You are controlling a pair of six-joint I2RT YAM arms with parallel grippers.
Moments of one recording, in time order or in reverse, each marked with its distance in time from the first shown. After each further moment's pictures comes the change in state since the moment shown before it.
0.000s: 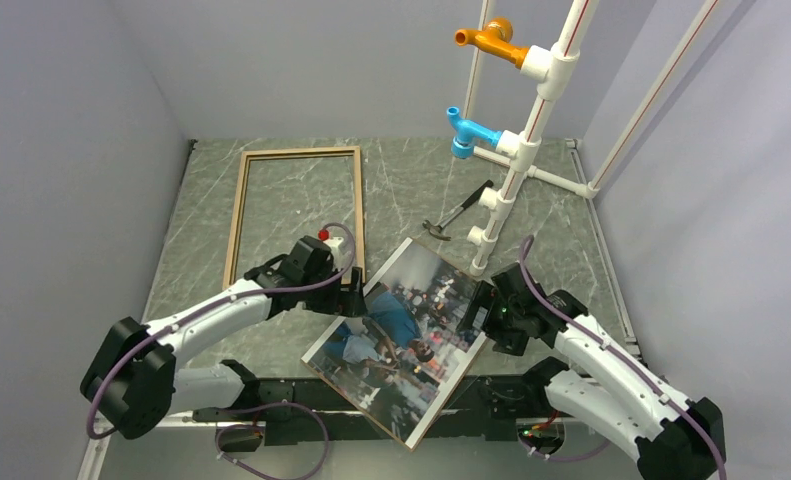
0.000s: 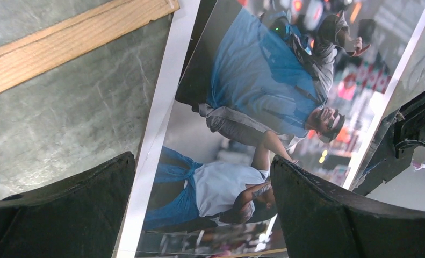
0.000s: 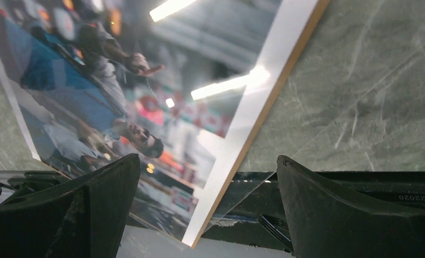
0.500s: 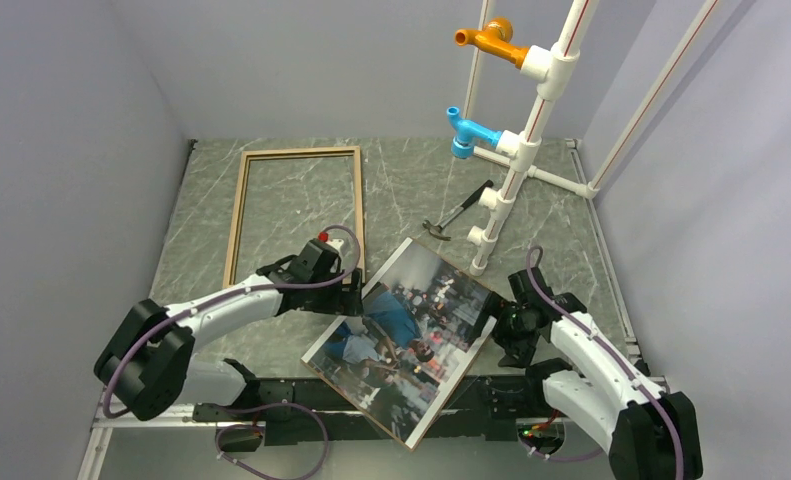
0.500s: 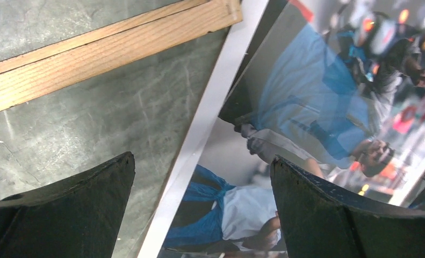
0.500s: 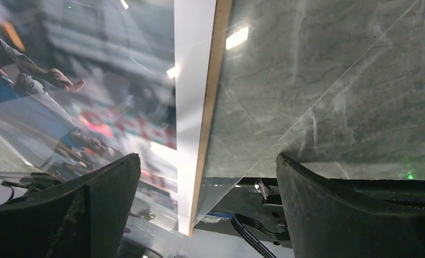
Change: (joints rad) left arm -0.021 0.101 -0.010 0.038 -0.127 -0.041; right arm -0.289 0.070 -0.149 0.037 -0.217 -0.147
